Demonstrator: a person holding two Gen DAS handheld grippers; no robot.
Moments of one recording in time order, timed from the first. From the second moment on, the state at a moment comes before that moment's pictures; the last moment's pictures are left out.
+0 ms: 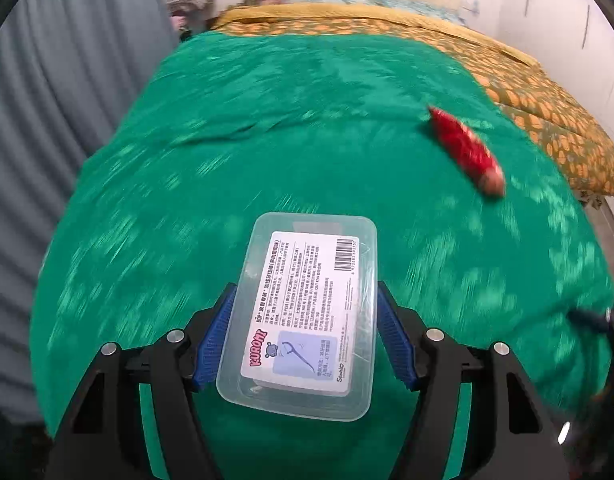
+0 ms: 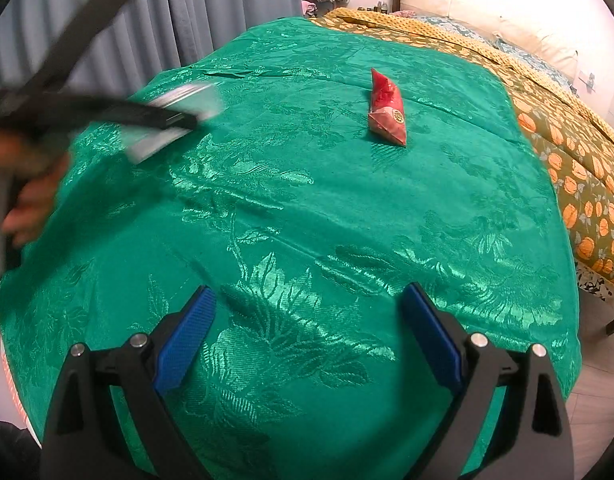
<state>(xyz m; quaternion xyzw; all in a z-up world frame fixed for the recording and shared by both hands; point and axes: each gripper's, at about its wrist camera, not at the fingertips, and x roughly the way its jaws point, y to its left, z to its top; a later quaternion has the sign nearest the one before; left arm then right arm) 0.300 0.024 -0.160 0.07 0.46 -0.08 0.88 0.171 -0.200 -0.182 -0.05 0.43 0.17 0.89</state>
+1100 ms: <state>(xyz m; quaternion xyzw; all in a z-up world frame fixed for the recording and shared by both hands) 0.259 0.046 -0.188 0.05 0.46 -0.07 0.88 0.347 -0.212 -0.168 0.00 0.46 0.10 0.88</state>
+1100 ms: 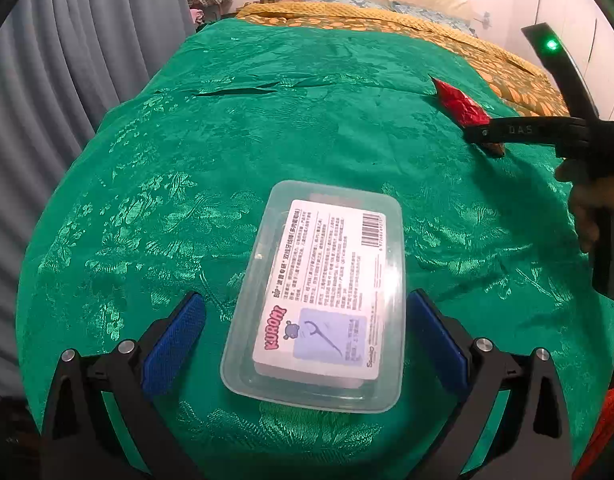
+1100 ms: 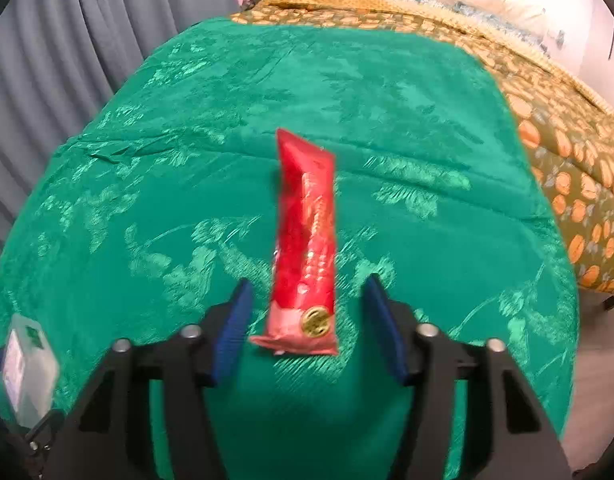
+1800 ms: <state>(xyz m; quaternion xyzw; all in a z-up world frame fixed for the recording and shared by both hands) 0.260 0.046 -0.188 0.05 0.46 -0.07 0.88 0.153 -0.201 -0.160 -0.07 0.43 0.17 0.88</state>
